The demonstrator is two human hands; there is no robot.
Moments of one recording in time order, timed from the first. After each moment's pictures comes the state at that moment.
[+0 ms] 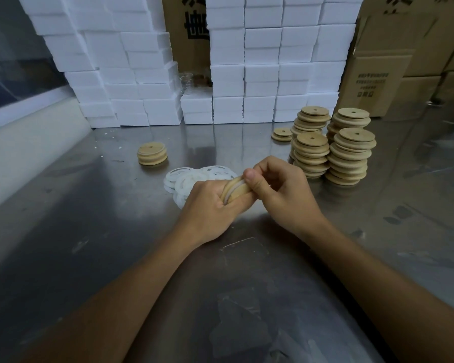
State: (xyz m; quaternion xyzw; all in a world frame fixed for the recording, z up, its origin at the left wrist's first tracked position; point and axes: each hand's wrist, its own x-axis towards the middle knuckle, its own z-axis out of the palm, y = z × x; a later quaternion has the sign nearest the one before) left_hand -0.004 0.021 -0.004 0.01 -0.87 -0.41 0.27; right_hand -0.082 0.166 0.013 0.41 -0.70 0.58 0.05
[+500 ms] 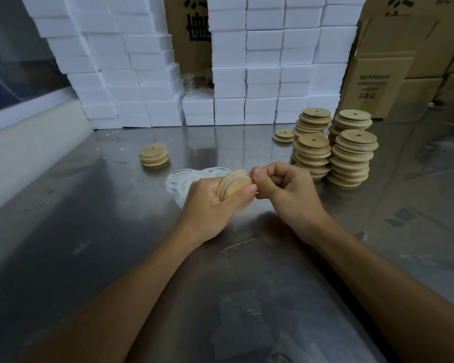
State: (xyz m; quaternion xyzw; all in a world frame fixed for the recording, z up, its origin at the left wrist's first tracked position) left_hand -0.003 0.024 0.001 0.02 -0.83 -0.48 0.29; right_hand -0.084 0.163 0.011 0.33 -0.64 0.69 -0.06
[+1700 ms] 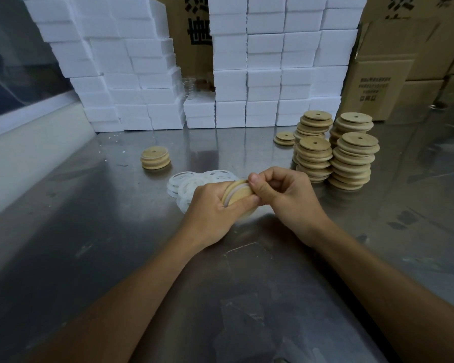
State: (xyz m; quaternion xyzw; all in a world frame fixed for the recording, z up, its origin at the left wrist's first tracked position) left_hand -0.004 0.022 -0.004 0.02 -0.84 -0.47 0.27; right_hand -0.086 0.164 0.011 0.35 -0.65 0.68 -0.08
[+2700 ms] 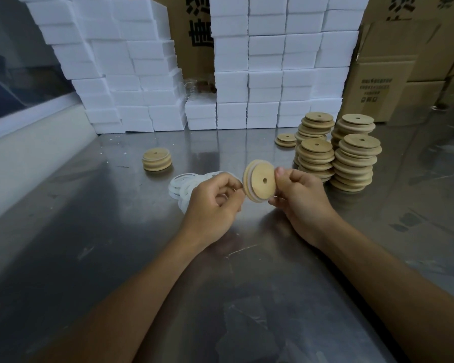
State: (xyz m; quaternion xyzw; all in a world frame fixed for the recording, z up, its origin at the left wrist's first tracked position) left_hand -0.005 0.023 0.000 0.04 -0.81 -0.51 0.27; right_hand -0.094 0.164 0.014 0.14 -0.60 0.77 -0.18
